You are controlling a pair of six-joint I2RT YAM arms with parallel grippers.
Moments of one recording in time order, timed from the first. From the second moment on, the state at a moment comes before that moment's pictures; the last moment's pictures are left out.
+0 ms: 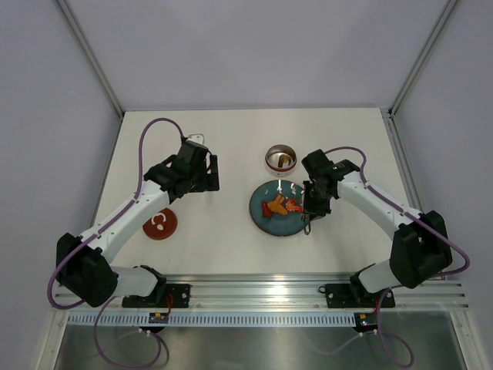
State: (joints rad) left arm -0.53 1.31 1.12 -0.70 -0.26 -0.47; right arm 0.49 1.45 1.09 -0.96 -0.06 0.61
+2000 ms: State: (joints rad) left arm -0.53 1.30 1.09 -0.68 -0.26 -0.46; right arm 0.73 1.51 1.06 -0.91 -0.18 0.70
